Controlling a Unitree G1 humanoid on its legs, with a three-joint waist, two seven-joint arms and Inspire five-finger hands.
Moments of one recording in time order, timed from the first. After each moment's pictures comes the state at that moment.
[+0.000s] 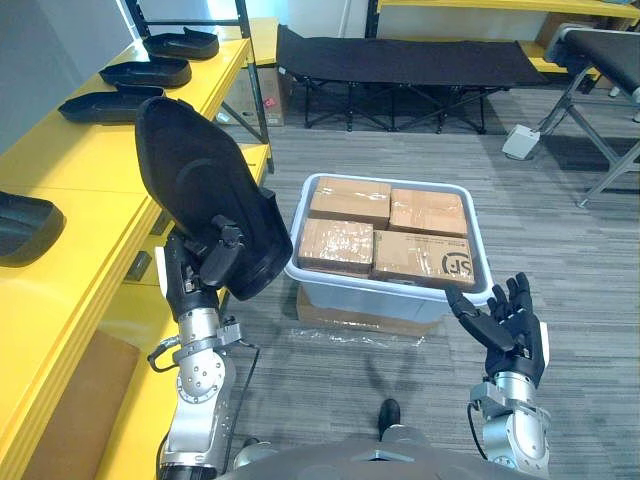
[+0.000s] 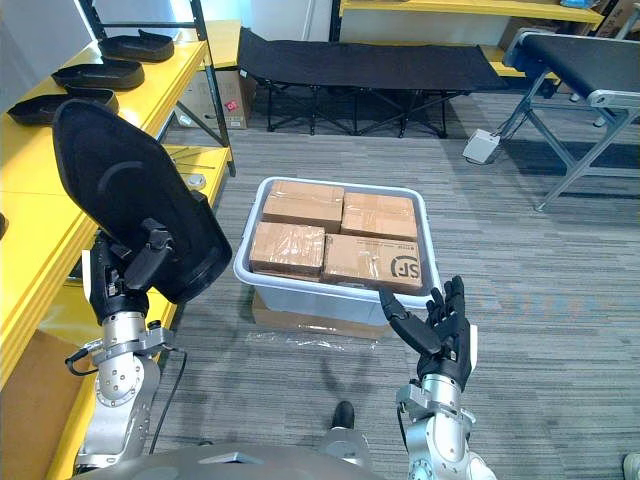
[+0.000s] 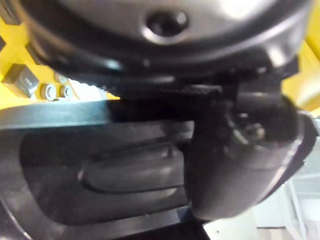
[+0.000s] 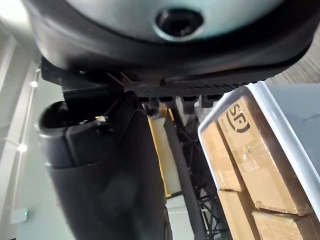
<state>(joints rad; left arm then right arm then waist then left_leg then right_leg) 0.24 0.10 -0.03 -0.17 -0.12 -0.33 0.33 0.42 -0.11 -0.06 0.03 0.43 -0.35 -0.13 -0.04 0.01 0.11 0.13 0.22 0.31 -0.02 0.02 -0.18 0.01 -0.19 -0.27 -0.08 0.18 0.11</state>
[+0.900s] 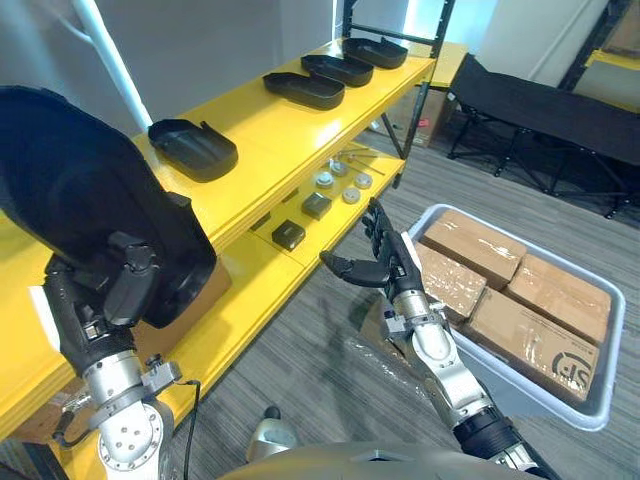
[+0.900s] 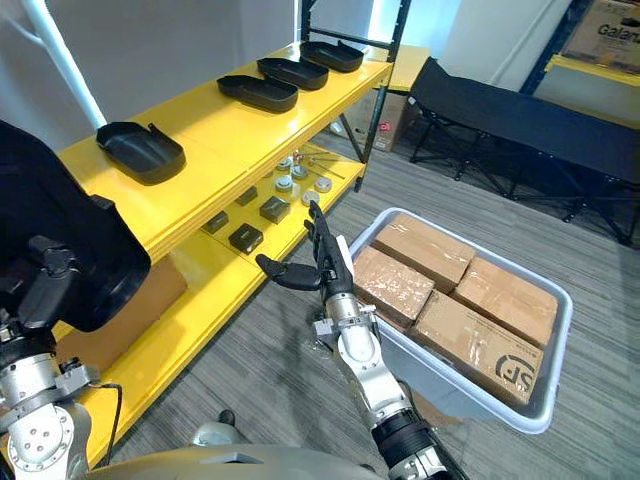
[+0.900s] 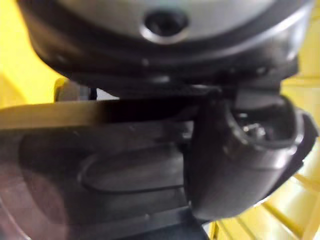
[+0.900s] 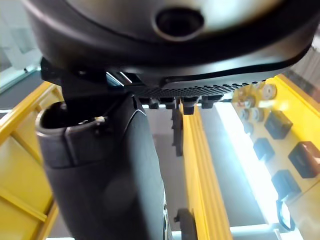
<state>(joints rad) 0.53 0.03 0.21 -0.44 -0.05 -0.35 0.36 -0.03 -0.21 0.35 0.15 0.21 -0.23 -0.13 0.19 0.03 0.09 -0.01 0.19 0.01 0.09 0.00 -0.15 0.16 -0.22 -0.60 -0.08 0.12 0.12</state>
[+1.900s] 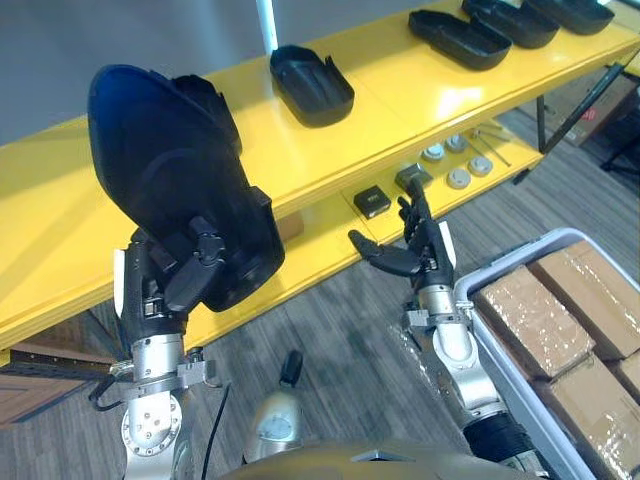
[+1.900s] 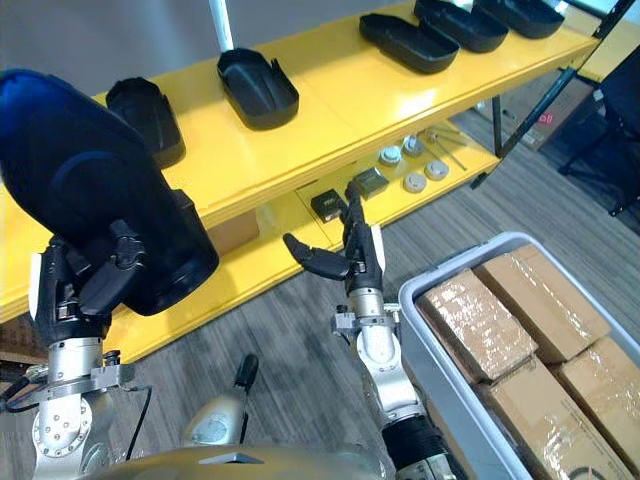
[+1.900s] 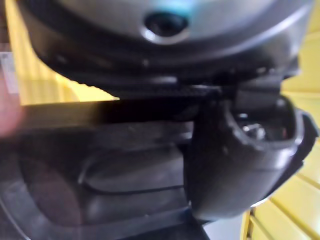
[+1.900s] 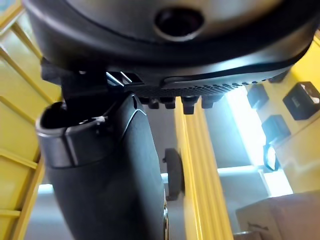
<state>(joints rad) 0.47 0.10 0.05 -0.44 -0.16 -0.38 0.14 -0.02 -0.20 0.23 0.09 0.18 -0.38 -0.21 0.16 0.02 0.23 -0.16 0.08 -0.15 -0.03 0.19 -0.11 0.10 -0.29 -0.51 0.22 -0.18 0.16</state>
